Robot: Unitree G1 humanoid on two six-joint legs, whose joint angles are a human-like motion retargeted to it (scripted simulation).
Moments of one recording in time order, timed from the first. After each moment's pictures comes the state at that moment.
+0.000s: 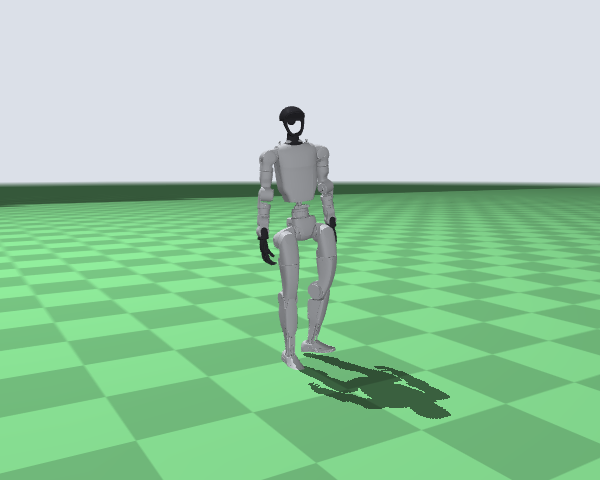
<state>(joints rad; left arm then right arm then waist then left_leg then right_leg) 0.19 0.09 0.46 1.48 0.41 0.01 -0.10 -0.02 -0.19 -0.24 1.53 -0.25 -0.09 0.15 -0.18 0.00 0.02 0.10 -0.01 0.46 0.14 -0.32 0.01 0.06 -0.03 -0.08 -0.01 0.14 0.00</state>
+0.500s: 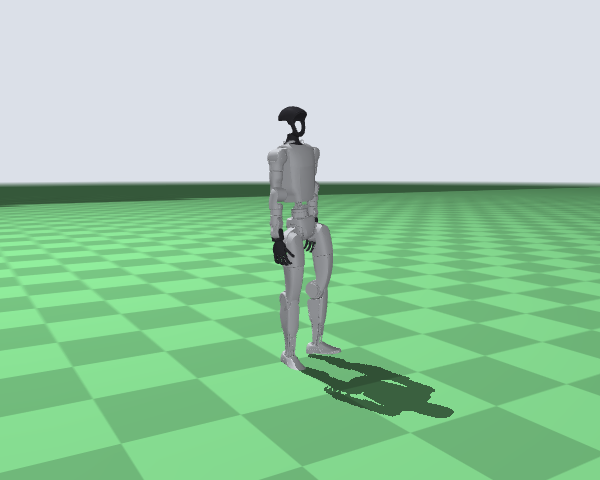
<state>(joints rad) 0.18 0.07 0.47 1.51 0.39 -0.01 -0.08 0.03 -0.15 -0.20 1.54 -0.30 -0.10 0.15 0.02 -0.02 -0.02 0.00 -0.08 0.15 0.02 -0.16 0.01 0.10 -0.09 -0.36 -0.04 0.10 0.03</state>
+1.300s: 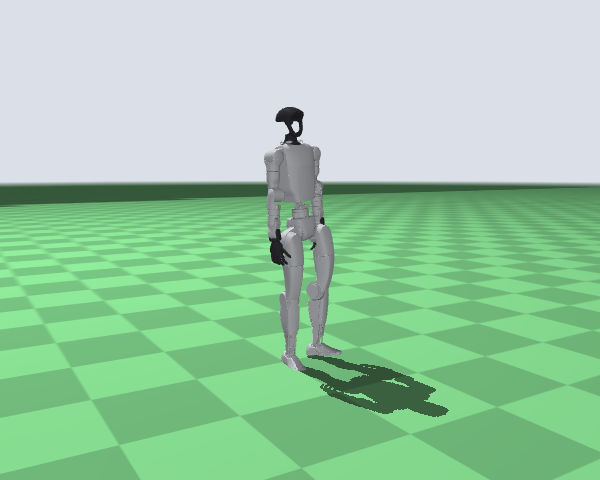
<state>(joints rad) 0.15 0.07 0.45 1.51 0.39 0.00 -0.10 0.02 -0.15 -0.18 1.59 -0.34 -0.08 0.16 -0.02 0.01 -0.05 0.00 -0.06 0.21 0.02 -0.15 0.03 0.09 -0.07 -0.31 -0.04 0.12 0.02</state>
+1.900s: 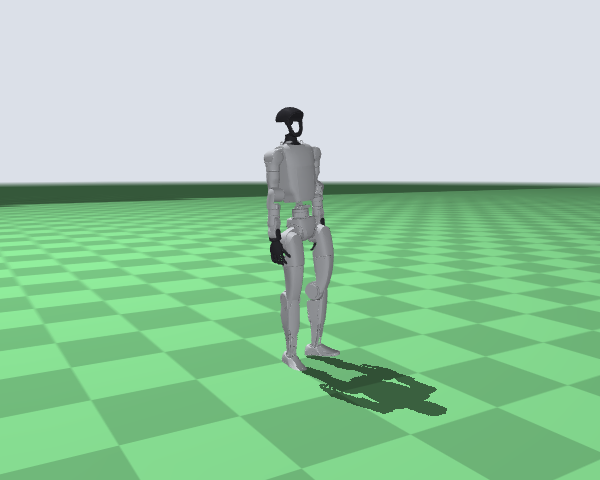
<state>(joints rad) 0.15 0.07 0.47 1.52 0.39 -0.01 -0.10 0.02 -0.14 -0.18 1.61 -0.37 -0.07 0.16 -0.05 0.01 -0.07 0.01 -0.07 0.20 0.01 -0.14 0.04 0.08 -0.06 -0.33 -0.04 0.11 0.02</state>
